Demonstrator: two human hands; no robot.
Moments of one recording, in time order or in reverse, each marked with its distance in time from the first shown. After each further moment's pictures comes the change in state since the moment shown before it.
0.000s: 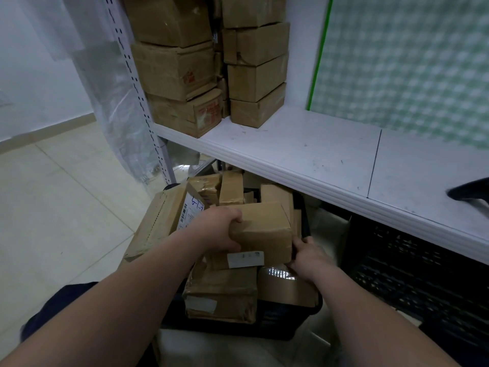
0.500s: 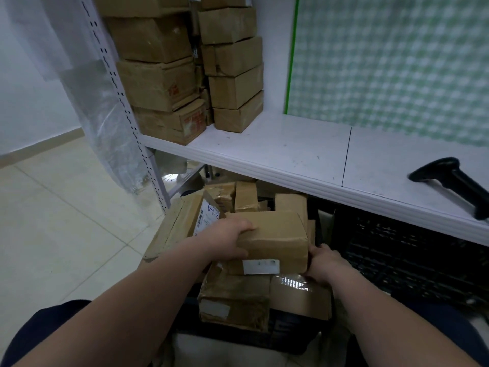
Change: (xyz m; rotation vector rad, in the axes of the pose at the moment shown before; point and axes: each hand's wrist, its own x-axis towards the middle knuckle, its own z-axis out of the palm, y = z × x) left_hand -0.026 0.032 0.014 -0.038 -0.085 0.138; right_hand -0.055 0.041 -0.003 -0.067 -0.041 0.173
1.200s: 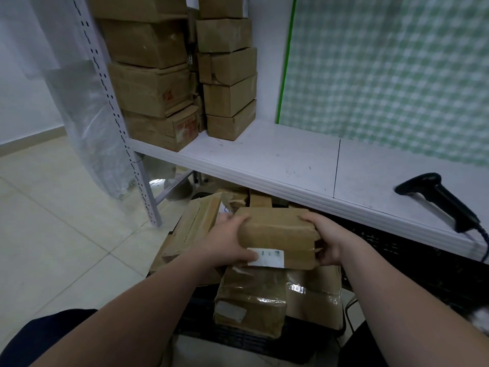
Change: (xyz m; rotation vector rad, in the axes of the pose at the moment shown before) left_hand 0.010 0.003 -0.003 -0.326 0.129 -0.065; right_hand -0.015 -0.010 -0.083 1.329 -0.190 0.173
